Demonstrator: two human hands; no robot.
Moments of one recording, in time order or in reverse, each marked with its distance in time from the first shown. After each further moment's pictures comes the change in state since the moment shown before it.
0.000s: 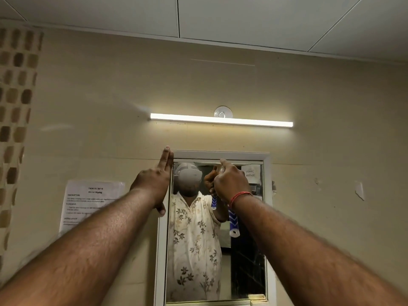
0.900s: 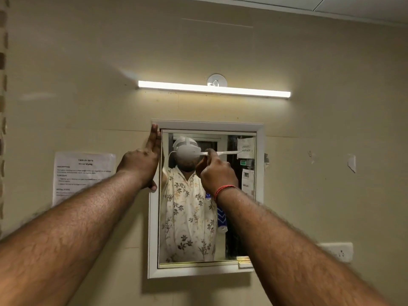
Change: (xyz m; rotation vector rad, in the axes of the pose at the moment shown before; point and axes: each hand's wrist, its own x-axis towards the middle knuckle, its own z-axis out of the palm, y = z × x) left_hand -0.025 0.008 0.015 0.051 -0.030 0.027; right_hand -0.035 0.033 0.038 -0.078 -0.073 0.052
